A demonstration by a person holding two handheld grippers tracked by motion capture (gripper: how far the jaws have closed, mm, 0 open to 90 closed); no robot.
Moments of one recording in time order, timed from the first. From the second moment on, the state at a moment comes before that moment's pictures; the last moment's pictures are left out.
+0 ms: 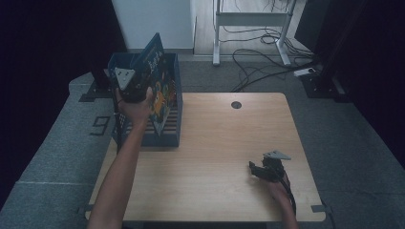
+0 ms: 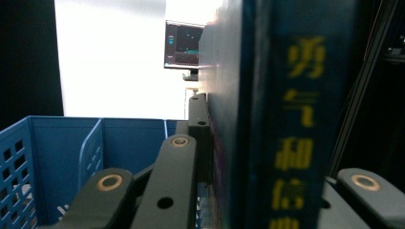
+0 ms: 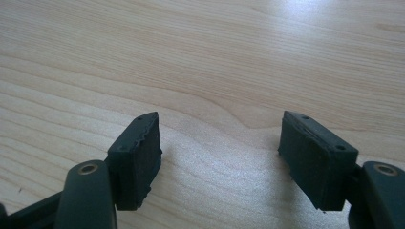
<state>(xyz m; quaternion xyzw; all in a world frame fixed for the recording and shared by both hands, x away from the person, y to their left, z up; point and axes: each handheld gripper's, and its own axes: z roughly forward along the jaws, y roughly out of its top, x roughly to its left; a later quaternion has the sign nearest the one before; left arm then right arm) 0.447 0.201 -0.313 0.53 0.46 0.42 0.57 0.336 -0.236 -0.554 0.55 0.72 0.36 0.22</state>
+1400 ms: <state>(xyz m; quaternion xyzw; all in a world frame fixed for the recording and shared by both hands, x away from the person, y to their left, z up) 0.470 0.180 -0.345 0.53 0.47 0.43 0.56 0.336 -0.234 -0.554 0.55 0.72 0.36 0.23</state>
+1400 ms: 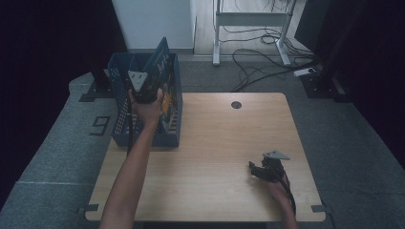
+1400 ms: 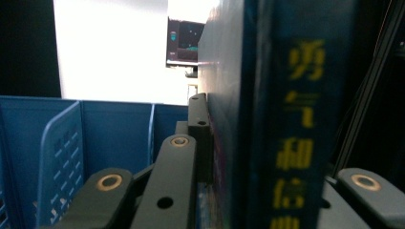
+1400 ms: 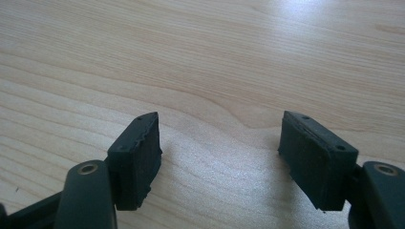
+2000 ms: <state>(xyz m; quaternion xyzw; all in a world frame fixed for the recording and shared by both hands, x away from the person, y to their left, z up) 0.462 0.171 -0.384 0.58 0.46 0.40 0.54 0.336 -0.233 -0.554 0.55 0.72 0.36 0.23</state>
